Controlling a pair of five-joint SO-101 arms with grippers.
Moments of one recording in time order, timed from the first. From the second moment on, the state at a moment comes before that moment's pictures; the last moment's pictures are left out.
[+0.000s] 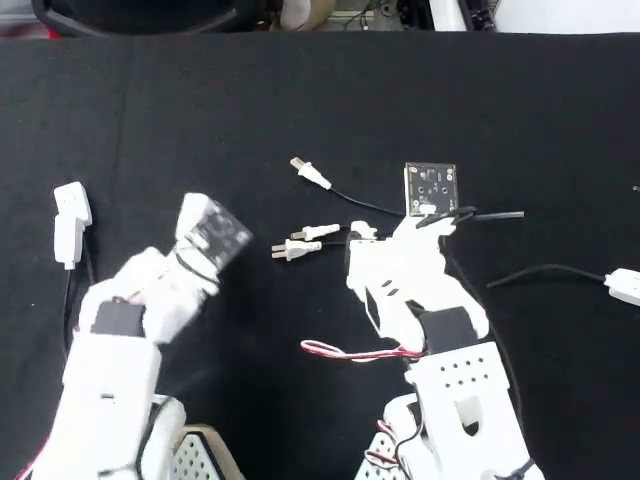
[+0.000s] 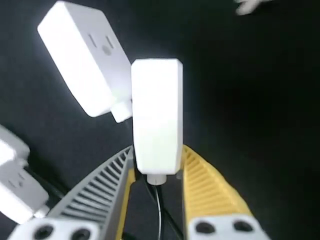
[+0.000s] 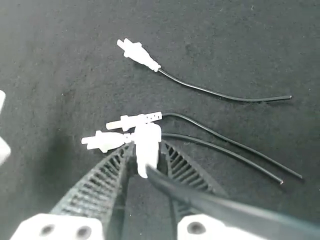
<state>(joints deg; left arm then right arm) -0.5 -58.1 68.4 55.3 -41.0 -12.9 -60.8 66.9 47.3 -12.3</state>
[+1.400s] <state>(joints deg) -17.4 -5.9 33.7 51.5 -46.5 -12.9 -60.8 66.9 48.5 -12.3</state>
